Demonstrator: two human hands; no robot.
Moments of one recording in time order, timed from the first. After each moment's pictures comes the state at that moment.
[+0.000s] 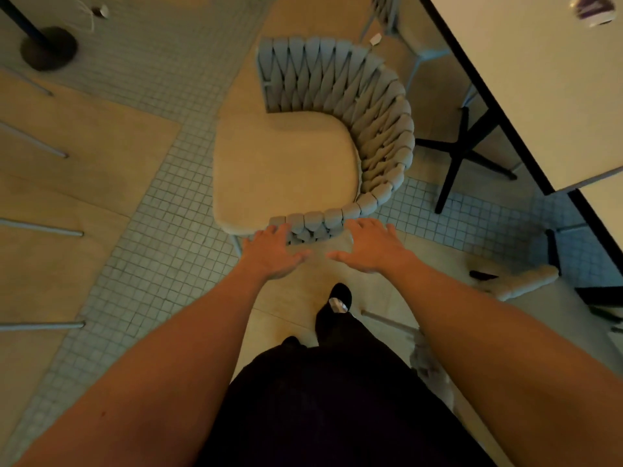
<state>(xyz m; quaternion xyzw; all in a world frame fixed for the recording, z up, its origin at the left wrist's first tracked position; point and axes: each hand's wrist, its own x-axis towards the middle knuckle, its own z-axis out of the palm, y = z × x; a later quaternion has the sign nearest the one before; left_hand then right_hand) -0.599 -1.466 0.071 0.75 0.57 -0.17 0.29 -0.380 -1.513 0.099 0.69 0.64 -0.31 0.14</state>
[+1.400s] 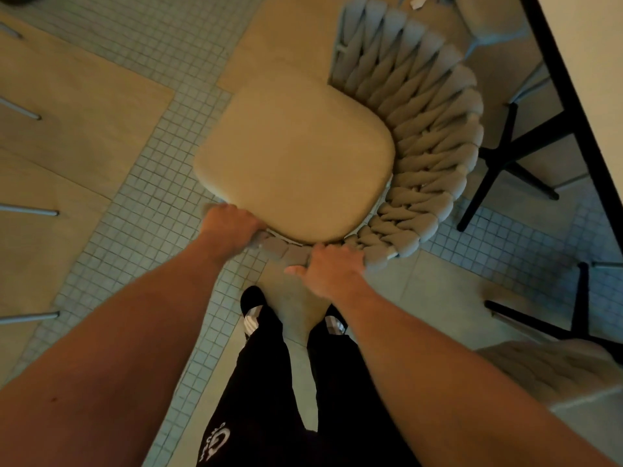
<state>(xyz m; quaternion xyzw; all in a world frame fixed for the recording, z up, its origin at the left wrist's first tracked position) -0.605 -1.277 0.013 0.81 0.46 -0.36 0.06 -0.428 -1.364 0.001 0.65 0.64 -0.33 0.25</state>
